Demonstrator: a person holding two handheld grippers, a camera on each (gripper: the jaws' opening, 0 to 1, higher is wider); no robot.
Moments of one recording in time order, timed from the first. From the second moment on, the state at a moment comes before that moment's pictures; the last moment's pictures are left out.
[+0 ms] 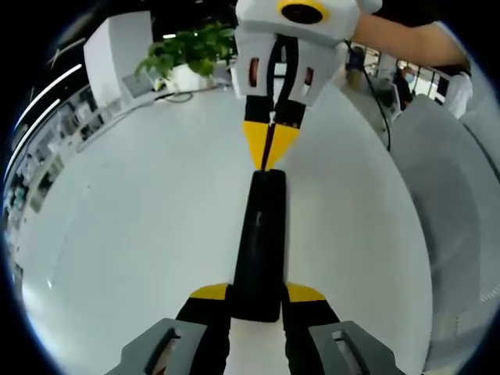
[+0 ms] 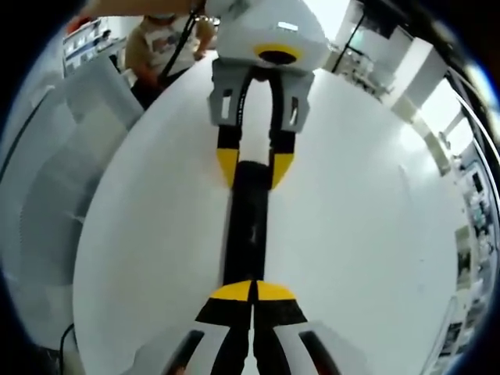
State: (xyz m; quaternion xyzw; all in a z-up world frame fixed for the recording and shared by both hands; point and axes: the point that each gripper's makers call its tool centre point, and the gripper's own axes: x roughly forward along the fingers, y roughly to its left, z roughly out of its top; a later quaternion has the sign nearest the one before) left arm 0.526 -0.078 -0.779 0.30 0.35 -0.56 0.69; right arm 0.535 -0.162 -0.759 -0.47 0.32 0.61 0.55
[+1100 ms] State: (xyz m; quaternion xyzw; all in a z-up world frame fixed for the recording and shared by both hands) left arm 0.527 -0.078 -0.779 0.30 0.35 -0.56 0.69; right arm 0.532 -0.162 -0.772 -0.47 0.32 0.62 0.54
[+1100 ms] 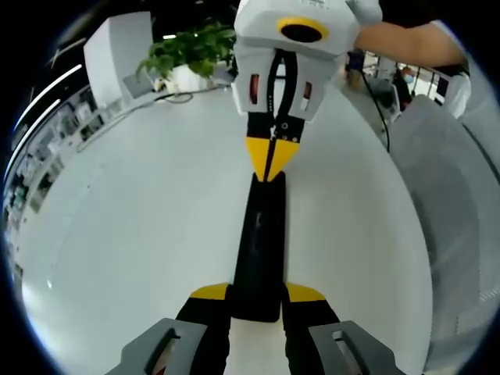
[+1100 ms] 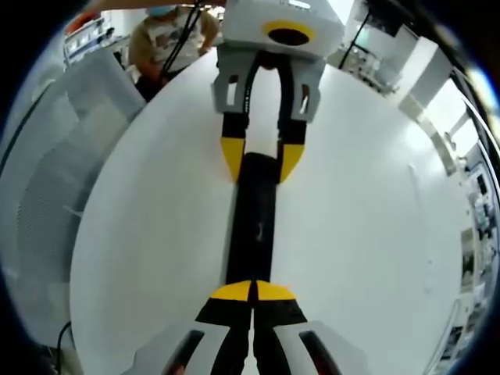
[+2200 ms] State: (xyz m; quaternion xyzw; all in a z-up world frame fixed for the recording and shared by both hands) left arm 0.527 -0.078 -0.779 0.29 0.35 -0.56 0.69; right arm 0.534 -0.163 -0.775 -0.50 0.34 0.61 0.51
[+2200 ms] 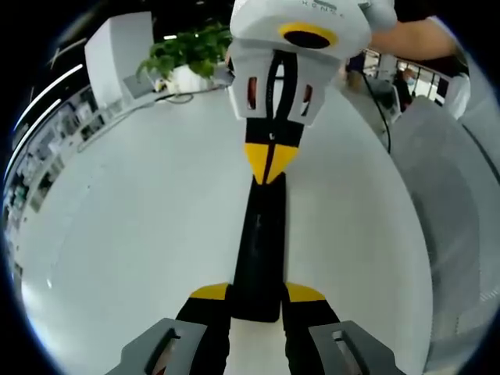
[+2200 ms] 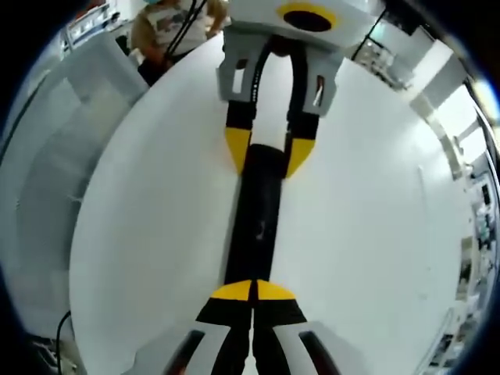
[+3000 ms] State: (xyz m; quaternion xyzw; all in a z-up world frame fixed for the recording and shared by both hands) left arm 0.526 -0.078 -0.779 0.30 0.35 -0.56 0.69; right arm 0.533 -0.163 -0.773 -0.50 0.32 0.61 0.53
